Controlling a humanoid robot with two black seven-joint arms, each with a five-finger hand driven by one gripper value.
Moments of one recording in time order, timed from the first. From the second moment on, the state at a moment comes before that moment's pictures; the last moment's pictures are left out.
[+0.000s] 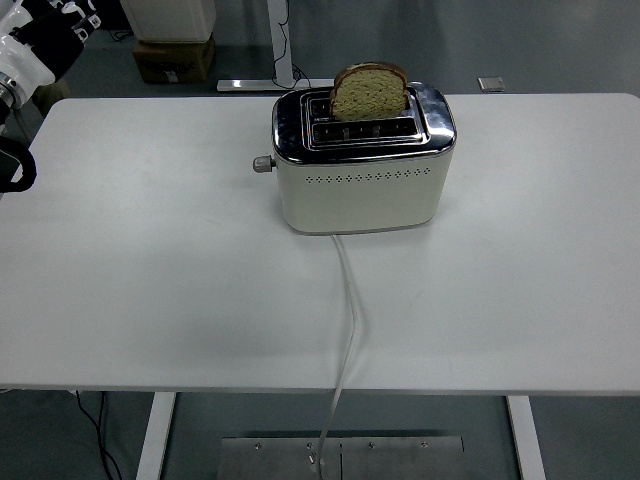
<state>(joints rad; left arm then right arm) -1.07 0.52 -0.53 -0.56 -0.18 -0.33 -0.17 -0.10 0.00 0.42 0.14 -0.35 0.07 0.12</state>
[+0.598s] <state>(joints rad) -0.95 0.51 -0.59 -0.52 -0.19 -0.27 -0.19 -0.10 0.00 0.42 0.14 -0.35 0.07 0.12</state>
